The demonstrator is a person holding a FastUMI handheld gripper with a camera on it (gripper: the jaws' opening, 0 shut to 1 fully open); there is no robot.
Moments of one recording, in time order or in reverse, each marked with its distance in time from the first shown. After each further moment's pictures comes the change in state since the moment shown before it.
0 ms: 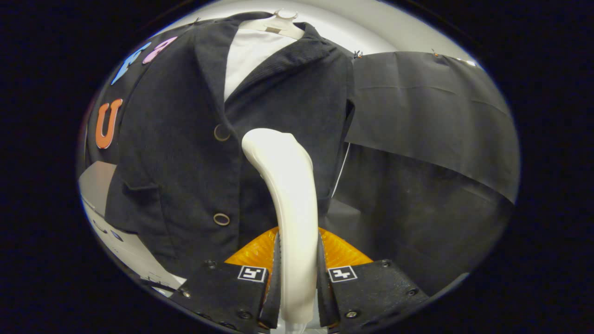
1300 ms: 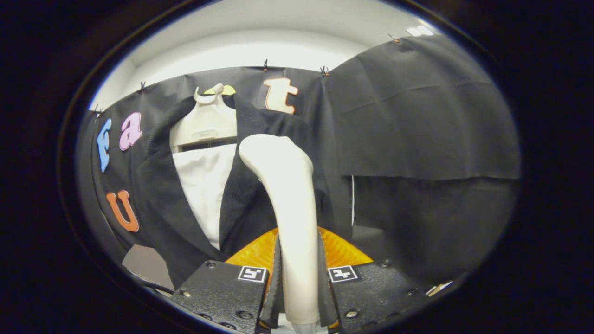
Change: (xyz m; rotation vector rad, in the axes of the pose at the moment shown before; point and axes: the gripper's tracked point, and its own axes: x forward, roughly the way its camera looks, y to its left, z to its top) arm -0.031 -0.063 0.194 0.304 -0.168 0.145
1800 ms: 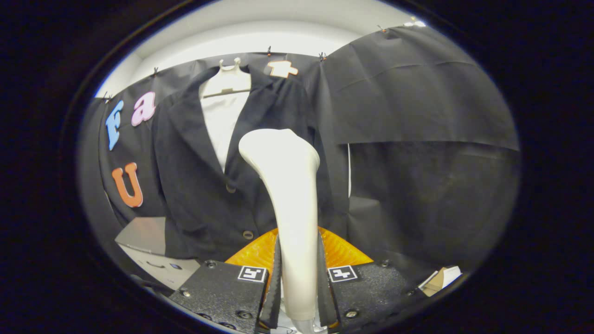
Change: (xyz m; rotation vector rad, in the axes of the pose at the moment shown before) arm -0.084 -0.026 -0.095 0.045 0.076 0.018
